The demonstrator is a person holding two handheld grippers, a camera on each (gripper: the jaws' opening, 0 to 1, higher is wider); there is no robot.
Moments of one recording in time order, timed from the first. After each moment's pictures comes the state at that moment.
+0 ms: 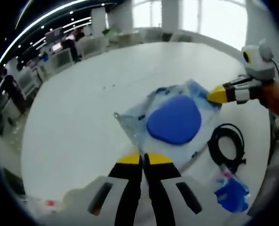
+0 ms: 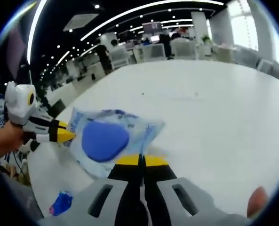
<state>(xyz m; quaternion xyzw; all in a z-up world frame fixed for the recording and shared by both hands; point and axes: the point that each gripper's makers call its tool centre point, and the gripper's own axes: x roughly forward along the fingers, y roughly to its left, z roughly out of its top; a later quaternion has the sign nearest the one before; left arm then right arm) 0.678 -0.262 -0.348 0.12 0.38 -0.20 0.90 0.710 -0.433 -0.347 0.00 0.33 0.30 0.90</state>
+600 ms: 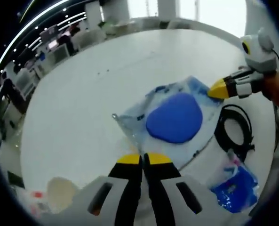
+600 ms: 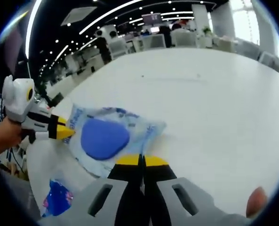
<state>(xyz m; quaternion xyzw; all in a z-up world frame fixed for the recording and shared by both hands) 0.659 -0.259 -0.376 0.14 0.41 -0.20 0.88 0.691 -0.433 -0.379 0.00 0.36 0.30 0.88</state>
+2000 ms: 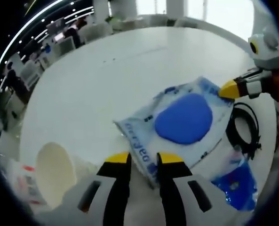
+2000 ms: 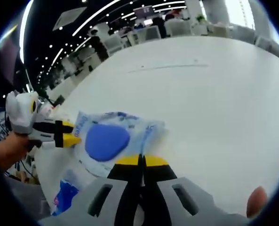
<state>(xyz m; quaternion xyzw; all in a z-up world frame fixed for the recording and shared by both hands) 0.634 -0.247 -0.385 0.12 0.43 -0.17 0.88 0.660 -0.430 -0.383 0.04 0.40 0.29 0.87</state>
